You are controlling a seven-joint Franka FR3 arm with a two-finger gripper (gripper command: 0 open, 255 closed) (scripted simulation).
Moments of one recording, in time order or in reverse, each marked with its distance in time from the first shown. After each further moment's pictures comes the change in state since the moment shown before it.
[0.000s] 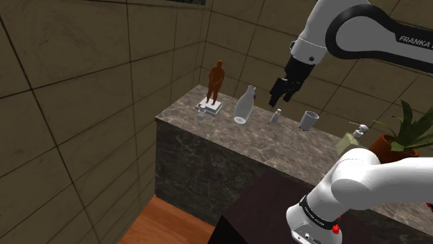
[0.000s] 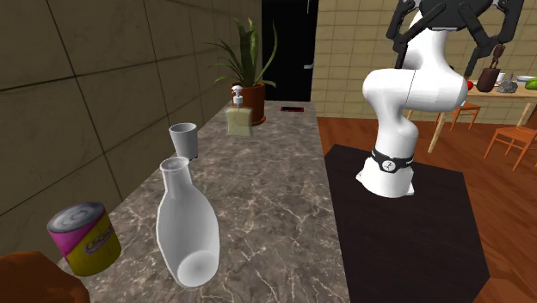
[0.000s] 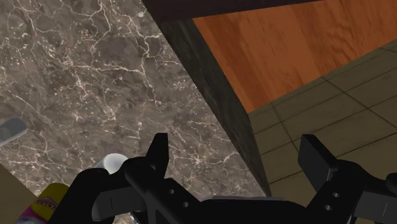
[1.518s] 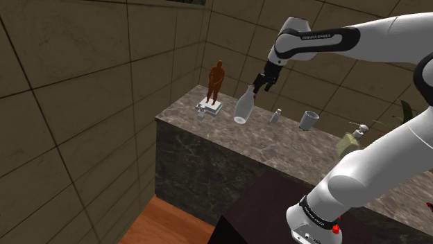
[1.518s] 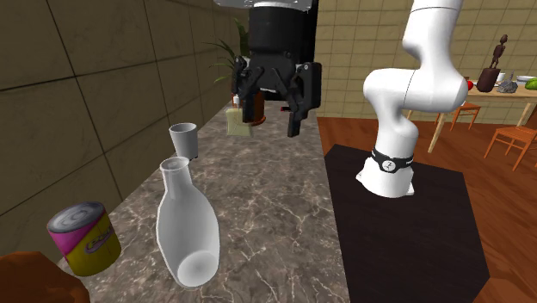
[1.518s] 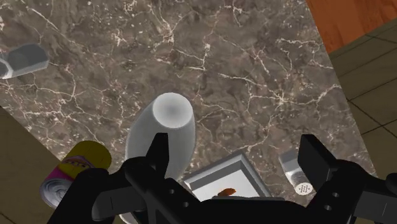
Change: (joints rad) arm -0.103 0.600 -0.298 0.261 -0.054 0.384 -0.343
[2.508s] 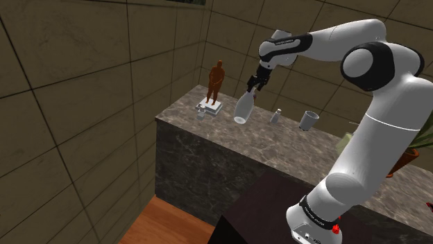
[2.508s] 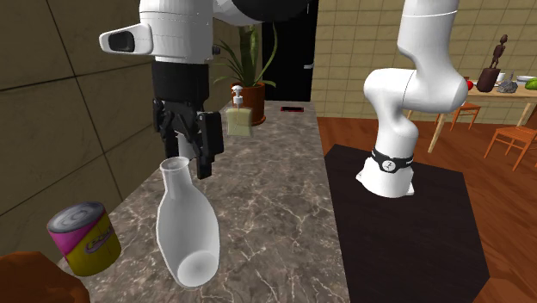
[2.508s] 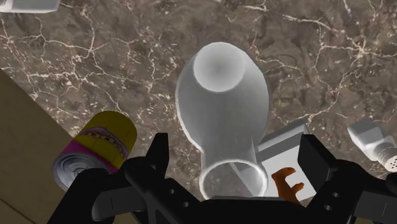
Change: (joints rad) arm -0.071 0.411 -0.079 0.319 0.155 0.087 -0.207
